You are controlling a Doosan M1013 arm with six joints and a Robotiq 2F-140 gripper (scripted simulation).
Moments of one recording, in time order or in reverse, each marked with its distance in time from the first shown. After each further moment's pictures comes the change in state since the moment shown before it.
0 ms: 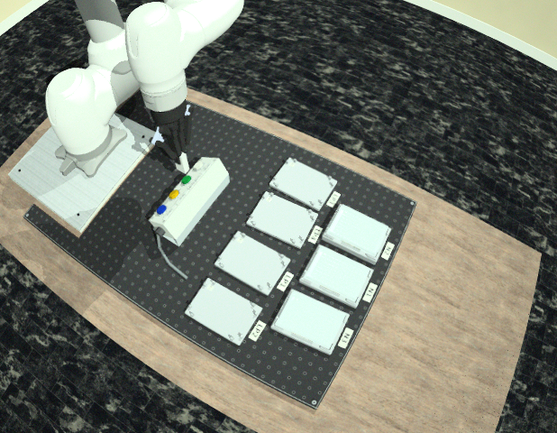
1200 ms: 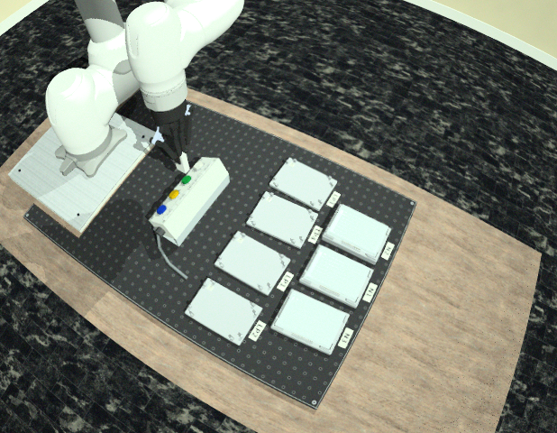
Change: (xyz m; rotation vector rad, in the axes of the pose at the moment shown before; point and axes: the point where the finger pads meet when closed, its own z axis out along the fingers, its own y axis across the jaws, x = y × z) arm 0.001 0.000 -0.001 0.000 0.001 0.000
